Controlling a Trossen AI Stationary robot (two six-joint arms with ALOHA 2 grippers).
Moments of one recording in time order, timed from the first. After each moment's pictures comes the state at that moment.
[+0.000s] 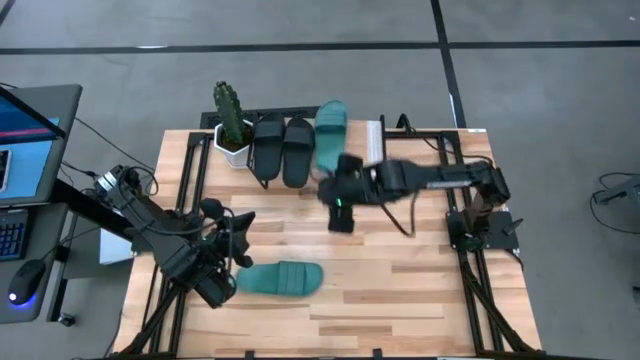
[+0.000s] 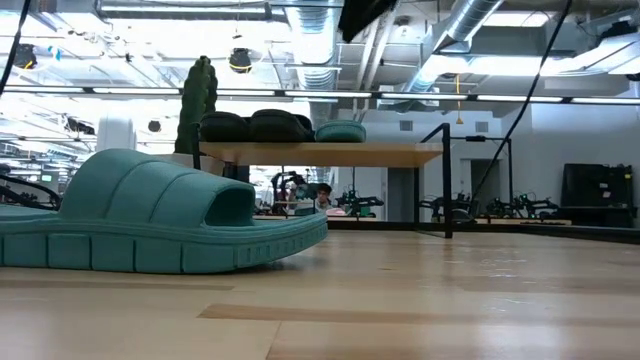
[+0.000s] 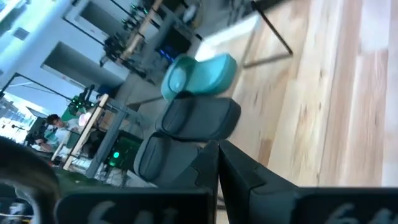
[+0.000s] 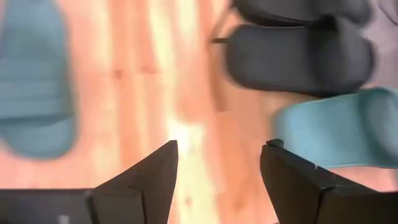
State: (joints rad) left arm -0.75 1.47 1.33 -1.57 -1.25 -0.90; right arm 0.12 1.84 1.96 -1.18 0.37 0.05
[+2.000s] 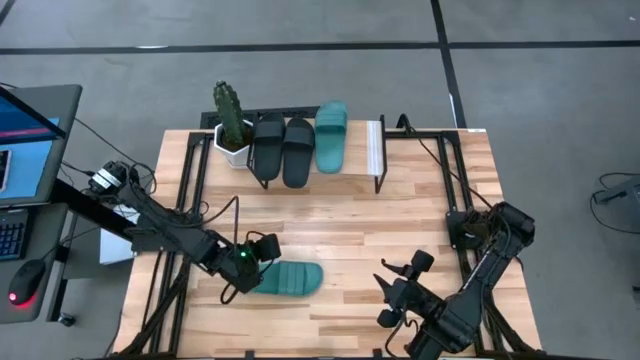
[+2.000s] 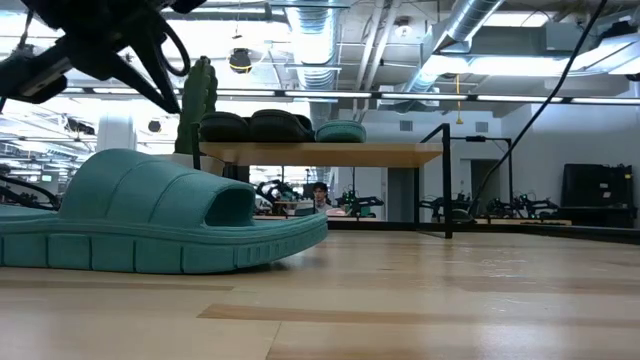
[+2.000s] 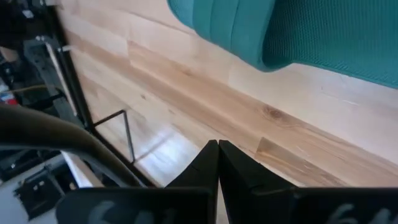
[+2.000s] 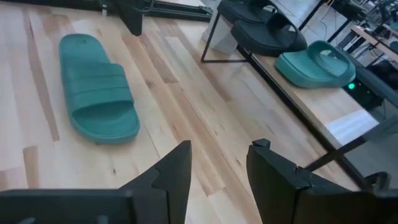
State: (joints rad) left arm -0.58 1.39 0.90 -0.61 -0.63 0.94; right arm 0.92 1.90 1.69 -1.57 1.07 1.35
